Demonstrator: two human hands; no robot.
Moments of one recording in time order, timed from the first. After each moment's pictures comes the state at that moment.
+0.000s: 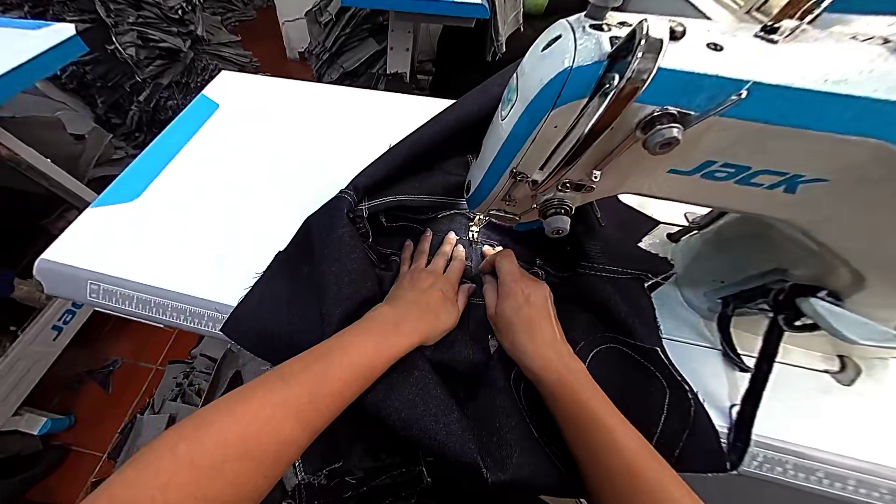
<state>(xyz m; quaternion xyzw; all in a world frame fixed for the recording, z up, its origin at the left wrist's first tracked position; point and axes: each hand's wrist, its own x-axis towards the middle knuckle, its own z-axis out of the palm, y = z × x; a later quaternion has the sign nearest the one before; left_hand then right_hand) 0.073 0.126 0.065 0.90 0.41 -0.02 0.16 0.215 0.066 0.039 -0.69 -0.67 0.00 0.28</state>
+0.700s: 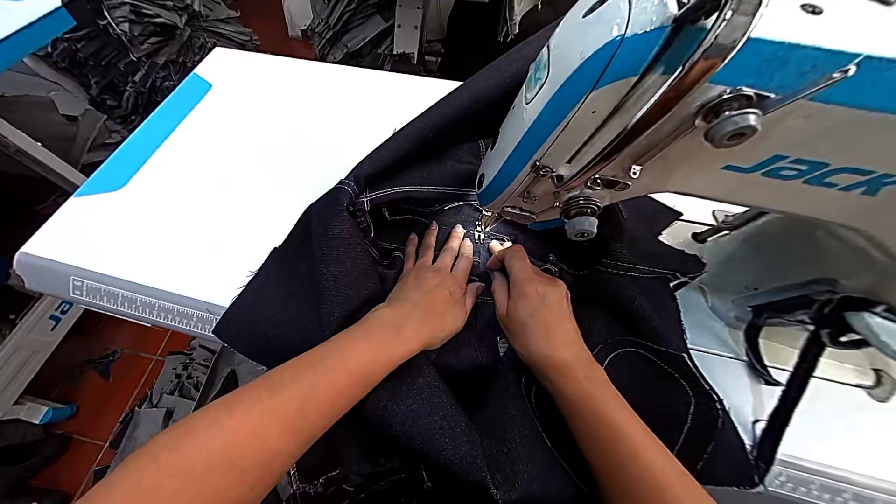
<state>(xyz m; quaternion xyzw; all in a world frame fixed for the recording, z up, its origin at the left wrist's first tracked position) 0.075 0.130 0.064 0.90 0.41 -0.01 0.16 0.221 0.075 0.037 -0.68 -0.68 -0.01 0.28</state>
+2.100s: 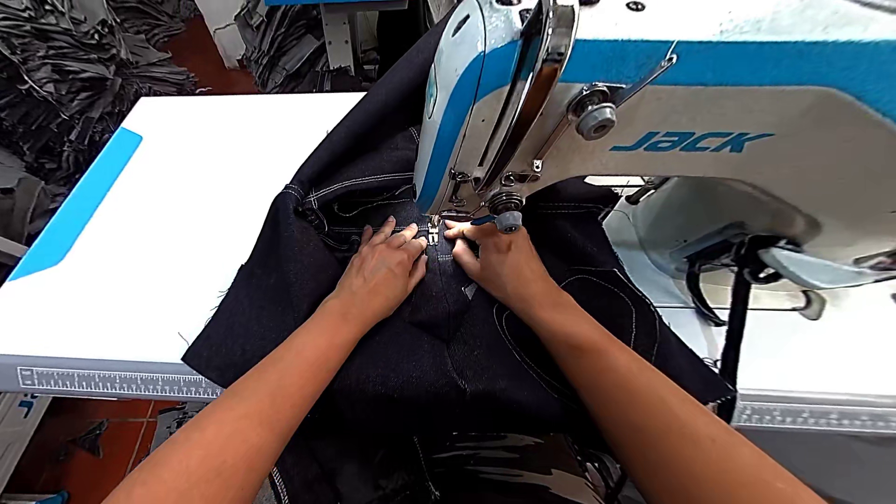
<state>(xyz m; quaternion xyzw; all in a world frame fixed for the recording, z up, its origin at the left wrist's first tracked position) 0.067 0.178 0.045 0.93 0.31 0.17 0.09 0.265 0.122 0.030 -0.63 -0.71 -0.03 0.32</state>
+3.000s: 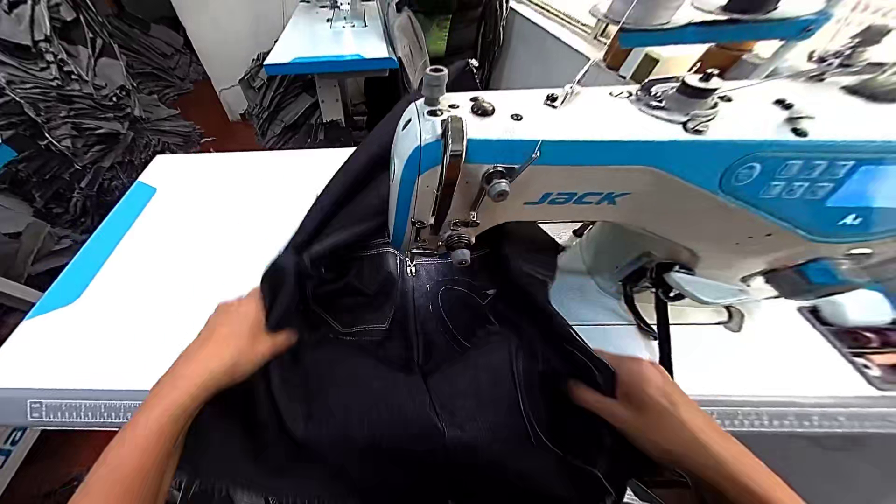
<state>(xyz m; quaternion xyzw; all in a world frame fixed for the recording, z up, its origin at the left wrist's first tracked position) -0.057 0.156 0.122 0.78 0.58 0.04 0.23 0.327 -0.065 0.067 -0.75 -0.58 0.17 0.25</state>
